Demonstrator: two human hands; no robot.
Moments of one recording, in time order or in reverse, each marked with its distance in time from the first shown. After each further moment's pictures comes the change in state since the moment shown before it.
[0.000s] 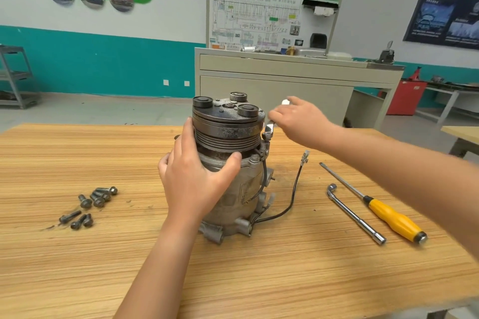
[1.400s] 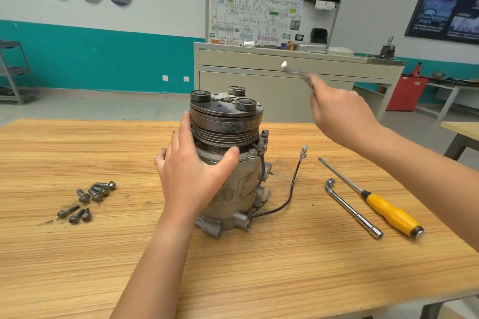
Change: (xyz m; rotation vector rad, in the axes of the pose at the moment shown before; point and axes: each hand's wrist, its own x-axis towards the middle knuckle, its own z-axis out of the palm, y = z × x) left_hand 0.002 -0.001 0.000 -0.007 -0.021 -0.025; right_hand -0.054 0.009 -0.038 0.320 0.219 0.449
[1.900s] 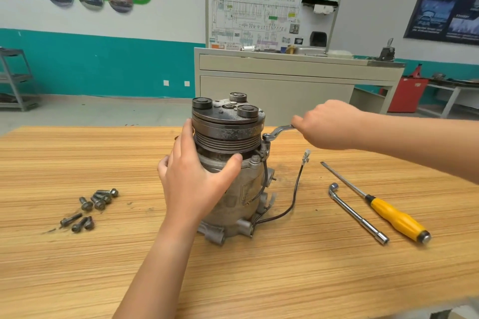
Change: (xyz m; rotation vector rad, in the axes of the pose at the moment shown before) left_hand 0.000 -0.001 -0.001 -0.007 -0.008 0.003; right_hand 0.018 -0.003 0.005 -0.521 -0.426 -0.467
